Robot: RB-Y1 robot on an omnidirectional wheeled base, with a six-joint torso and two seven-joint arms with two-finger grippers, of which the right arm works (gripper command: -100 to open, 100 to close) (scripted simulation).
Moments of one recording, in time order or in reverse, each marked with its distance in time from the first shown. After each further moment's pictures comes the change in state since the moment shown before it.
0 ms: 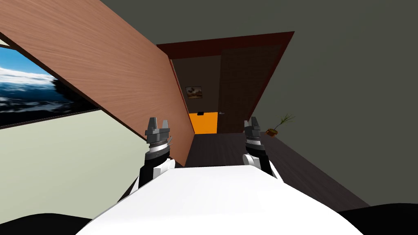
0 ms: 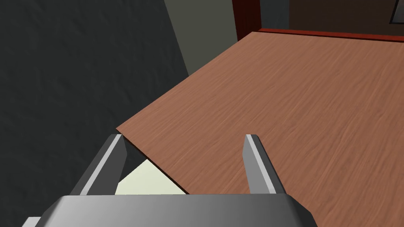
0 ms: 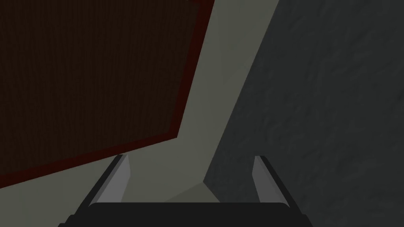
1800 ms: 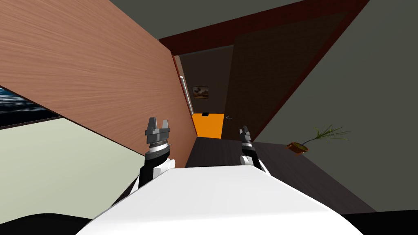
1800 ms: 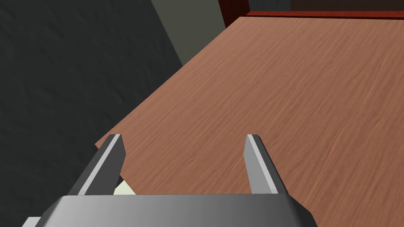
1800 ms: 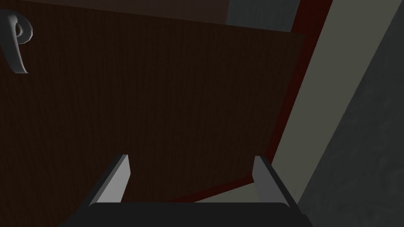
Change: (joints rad) arm -0.139 -0.070 -0.032 0.478 -0.102 -0.073 -0.017
